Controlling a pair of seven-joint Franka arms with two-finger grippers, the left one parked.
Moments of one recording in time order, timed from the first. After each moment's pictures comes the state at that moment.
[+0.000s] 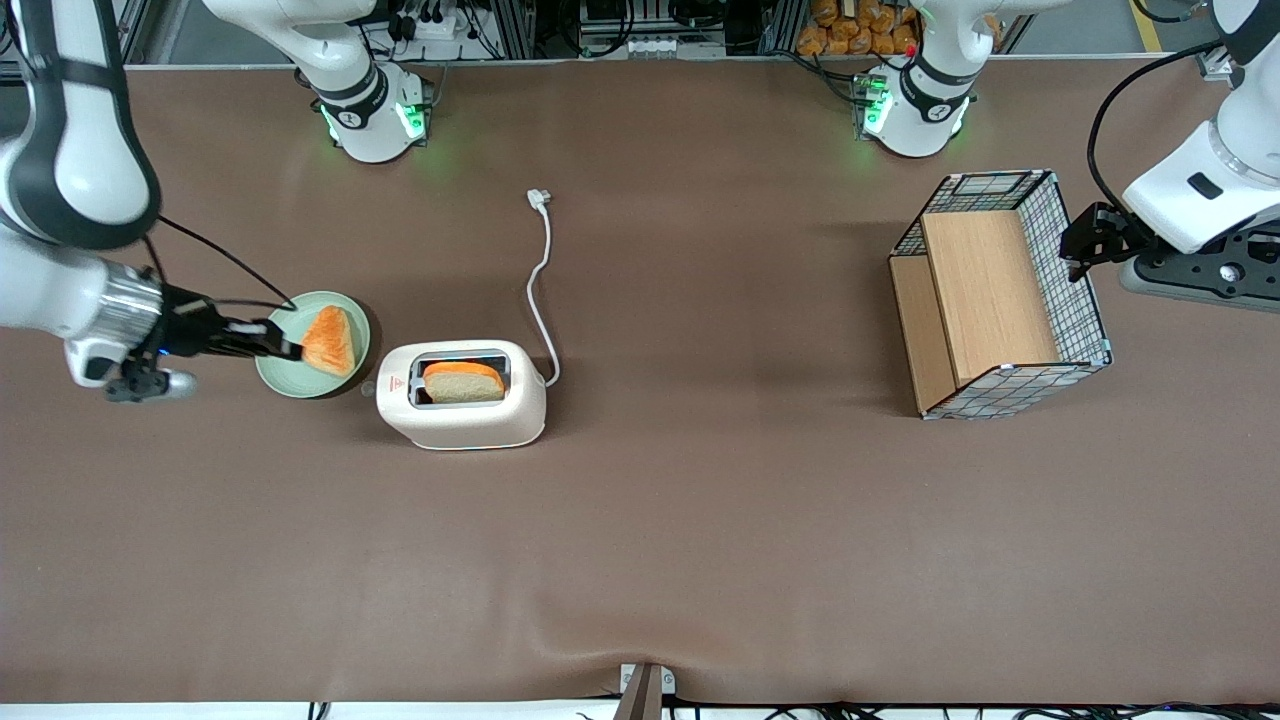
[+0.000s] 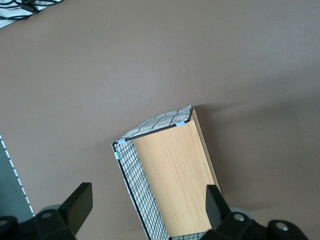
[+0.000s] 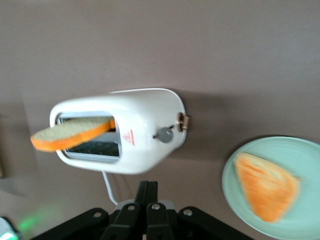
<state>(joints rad) 0.04 0.11 -0.12 -1.89 0.44 1.85 -0.23</state>
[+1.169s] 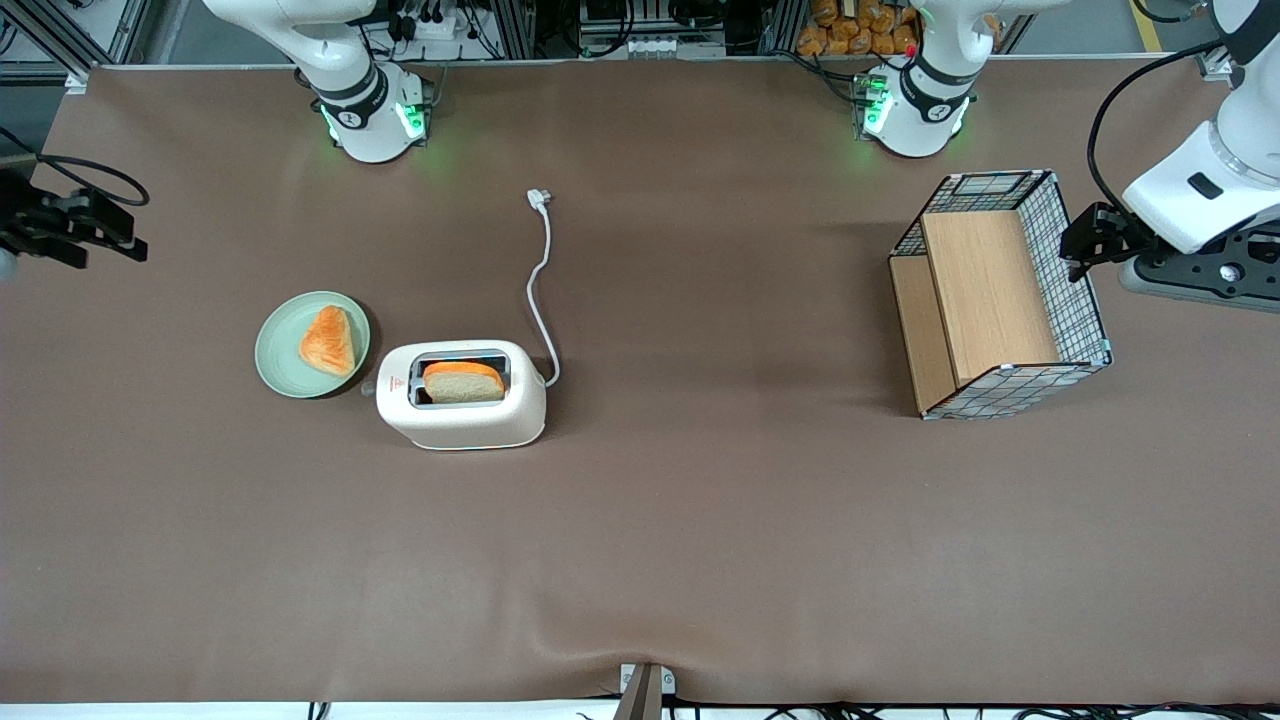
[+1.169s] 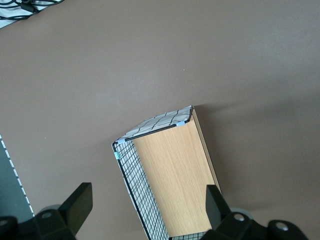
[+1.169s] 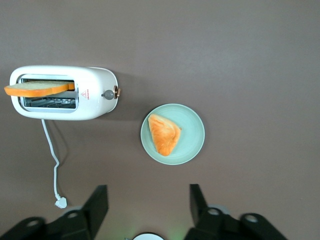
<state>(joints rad) 0.04 0.03 -0.10 -1.46 0.04 1.41 -0.15</state>
